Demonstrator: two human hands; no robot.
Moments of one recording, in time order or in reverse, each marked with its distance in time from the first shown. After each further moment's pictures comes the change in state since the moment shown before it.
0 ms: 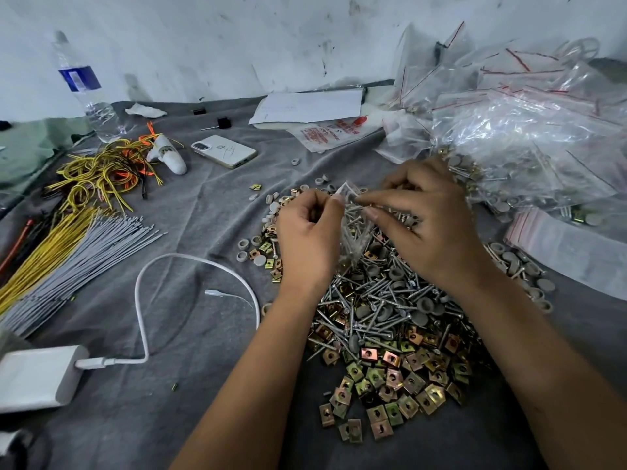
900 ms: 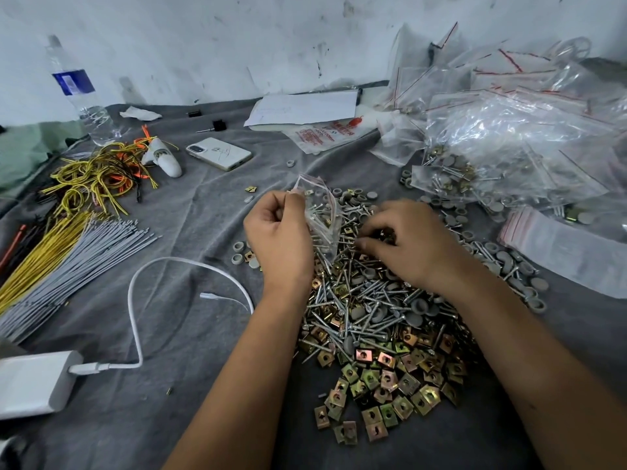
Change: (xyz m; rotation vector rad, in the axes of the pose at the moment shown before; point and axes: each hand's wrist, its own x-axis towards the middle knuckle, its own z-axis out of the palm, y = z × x) left_hand 0.007 0.003 -0.008 -0.155 0.271 -0.088; right_hand -0.004 0.001 0.006 -0.069 -0.391 0.265
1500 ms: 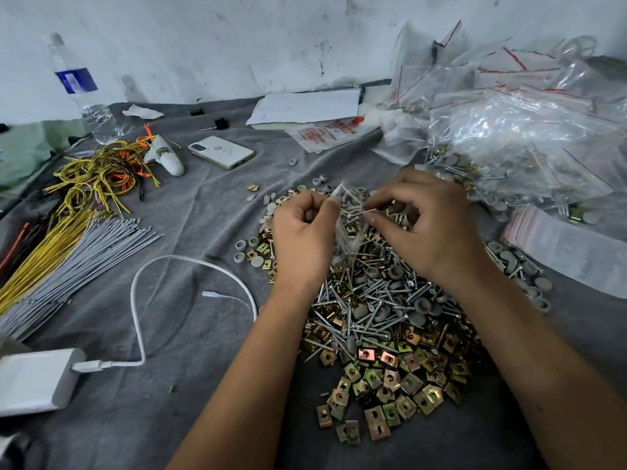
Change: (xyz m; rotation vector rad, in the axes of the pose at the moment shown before) left_hand -0.009 0.000 0.003 0.126 -0.316 0.027; right_hand 0.000 -0.002 -0.008 0.170 0.340 -0.112
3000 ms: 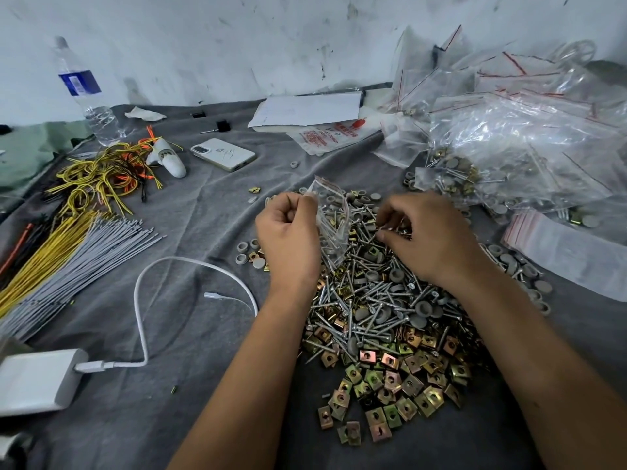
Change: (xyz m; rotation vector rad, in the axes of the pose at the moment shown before) left_hand 0.003 0.002 -0.006 -0.074 0.225 -0.053; right_hand -0.001 0.010 0.000 -0.153 -0.231 0.195
